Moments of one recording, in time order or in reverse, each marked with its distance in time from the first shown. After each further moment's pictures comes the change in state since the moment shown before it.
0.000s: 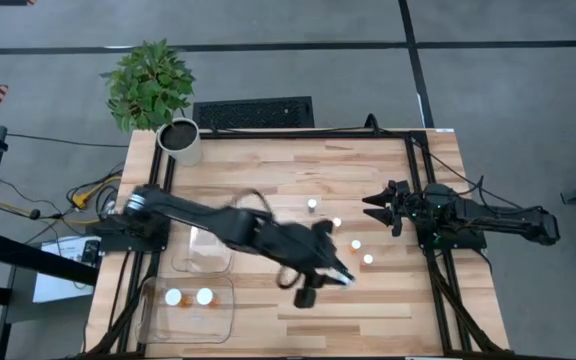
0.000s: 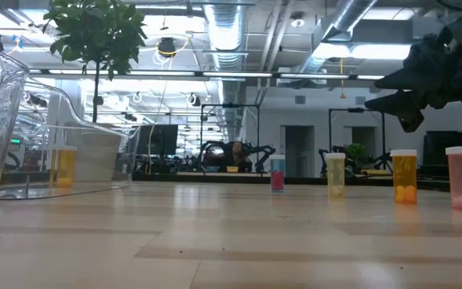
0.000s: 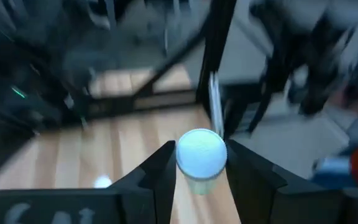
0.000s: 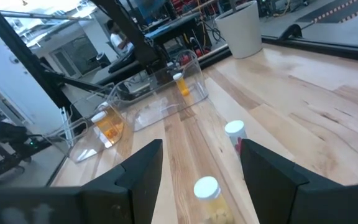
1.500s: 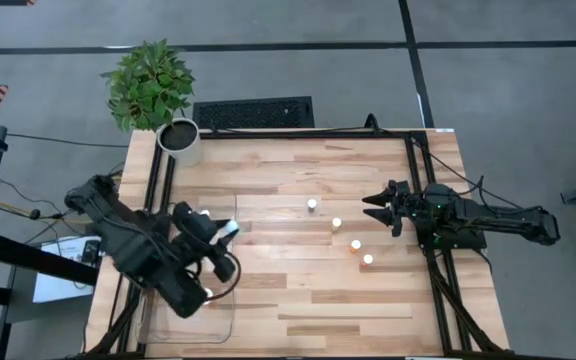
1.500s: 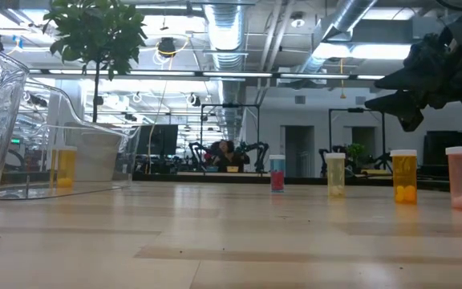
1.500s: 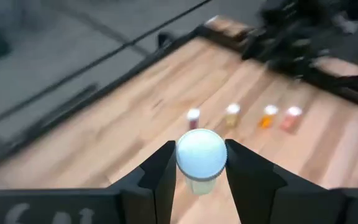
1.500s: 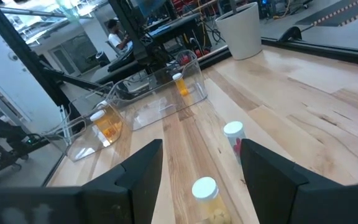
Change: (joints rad) left arm -0.384 -0.335 -0.211 -1.095 -1.024 -1.253; right arm 0.000 0.000 0.000 0.000 0.000 -0.020
